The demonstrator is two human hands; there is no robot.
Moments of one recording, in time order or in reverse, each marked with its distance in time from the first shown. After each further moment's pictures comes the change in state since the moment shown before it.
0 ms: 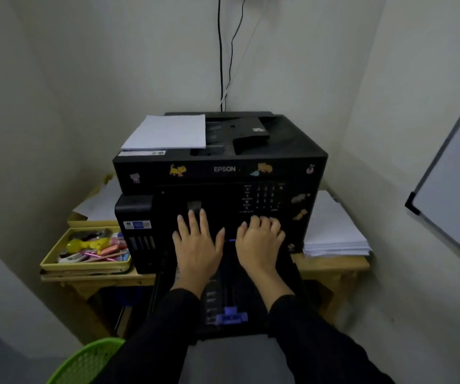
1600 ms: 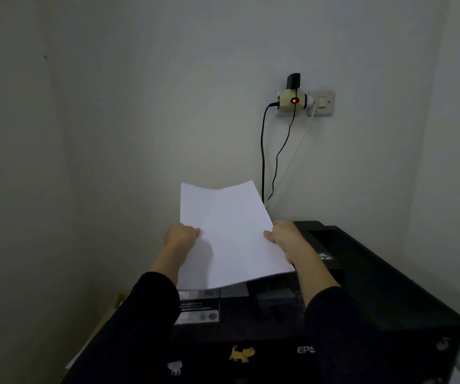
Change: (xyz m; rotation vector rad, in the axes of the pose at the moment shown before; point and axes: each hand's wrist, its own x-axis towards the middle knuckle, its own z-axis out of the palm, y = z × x) left_hand 0.352 -0.092 -0.157 -1.015 0.028 -0.370; right_hand 0.322 -0.173 -0.012 0.898 -0.425 0.286
